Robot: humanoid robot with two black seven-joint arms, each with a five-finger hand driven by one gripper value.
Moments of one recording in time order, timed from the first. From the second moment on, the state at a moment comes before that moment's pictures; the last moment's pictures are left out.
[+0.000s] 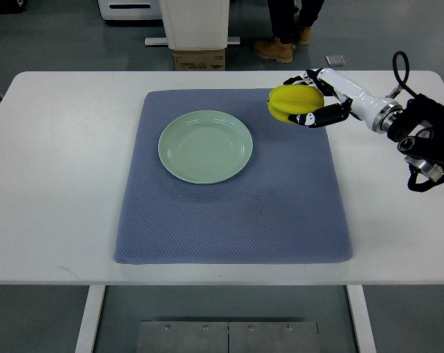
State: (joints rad) left arm -0.03 0.00 -0.10 -0.14 0.21 -0.03 0.00; right arm 1.35 -0.44 -0.38 1.02 -0.35 -0.23 0.44
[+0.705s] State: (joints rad) left arm -0.03 0.00 -0.10 -0.14 0.21 -0.03 0.00; right arm 1.37 -0.07 -0.39 0.82 -0.29 -0.23 0.36
